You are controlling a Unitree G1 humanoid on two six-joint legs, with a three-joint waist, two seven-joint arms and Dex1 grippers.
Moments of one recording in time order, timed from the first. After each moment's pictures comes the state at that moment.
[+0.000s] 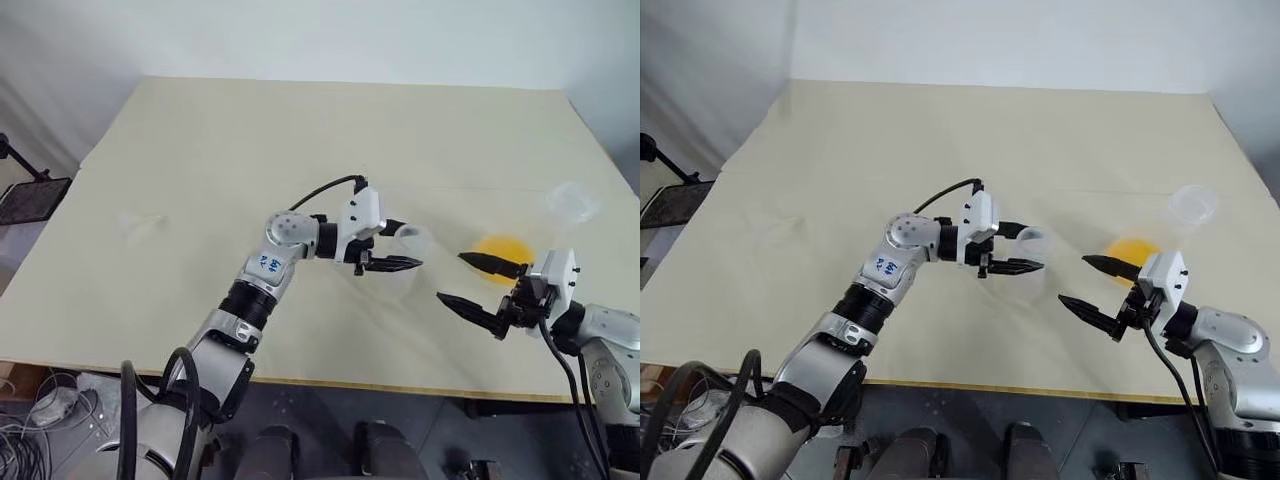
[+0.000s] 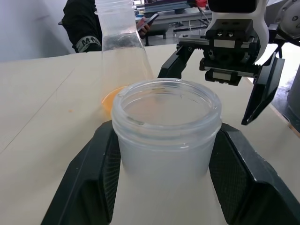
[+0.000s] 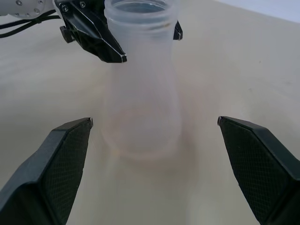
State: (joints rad) left arm -0.96 0.08 -0.25 0.61 -0.14 -0.04 -1.05; right arm -0.08 -0.69 -0.28 -0.10 0.55 0.16 1.09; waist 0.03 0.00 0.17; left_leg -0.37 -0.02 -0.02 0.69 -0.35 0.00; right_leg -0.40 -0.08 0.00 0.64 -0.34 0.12
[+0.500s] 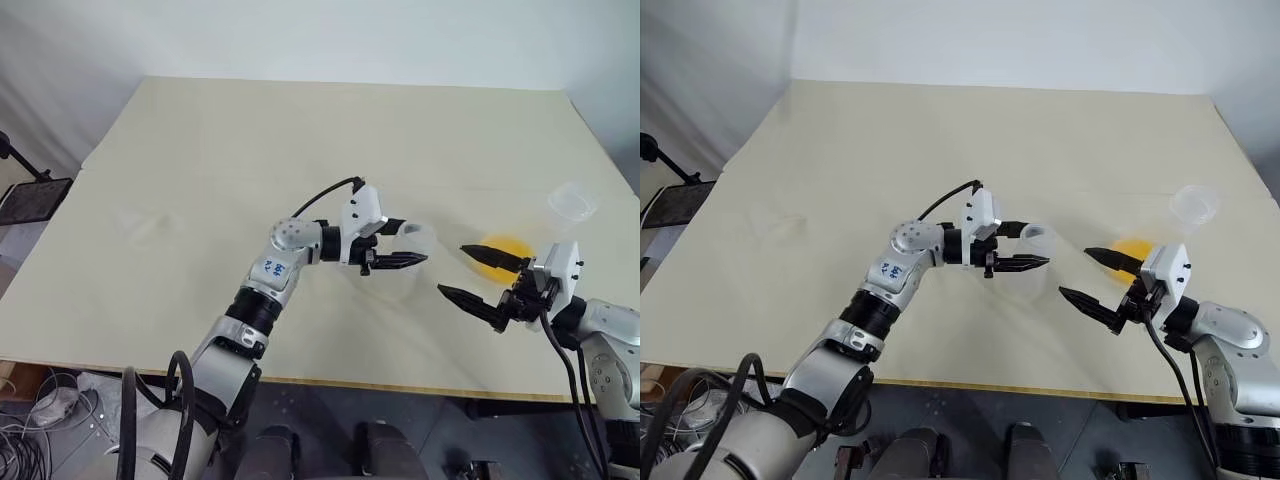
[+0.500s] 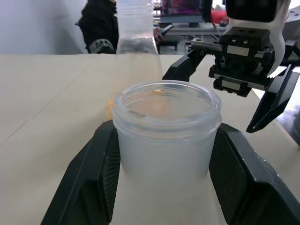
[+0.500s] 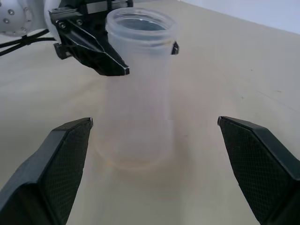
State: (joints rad) left arm -0.87 0.05 -0.21 0.52 -0.16 0.05 -1.00; right arm -0.10 -0.69 -0.28 -0.10 0.56 0.17 1.07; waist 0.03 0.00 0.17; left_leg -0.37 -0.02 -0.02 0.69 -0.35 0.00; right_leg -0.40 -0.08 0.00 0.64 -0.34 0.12
